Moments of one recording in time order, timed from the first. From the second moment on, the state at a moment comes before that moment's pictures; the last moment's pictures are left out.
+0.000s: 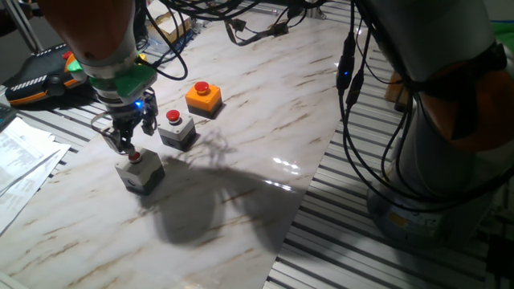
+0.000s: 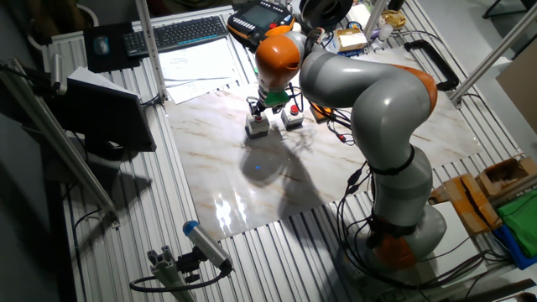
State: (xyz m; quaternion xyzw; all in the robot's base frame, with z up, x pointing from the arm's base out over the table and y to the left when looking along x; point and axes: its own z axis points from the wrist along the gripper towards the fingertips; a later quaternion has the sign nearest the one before) arm 0.610 0.181 0.123 0.02 1.00 -0.02 0.06
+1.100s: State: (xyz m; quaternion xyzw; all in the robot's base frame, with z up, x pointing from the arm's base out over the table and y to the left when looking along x) arm 0.608 0.180 0.116 0.03 1.00 -0.02 0.06
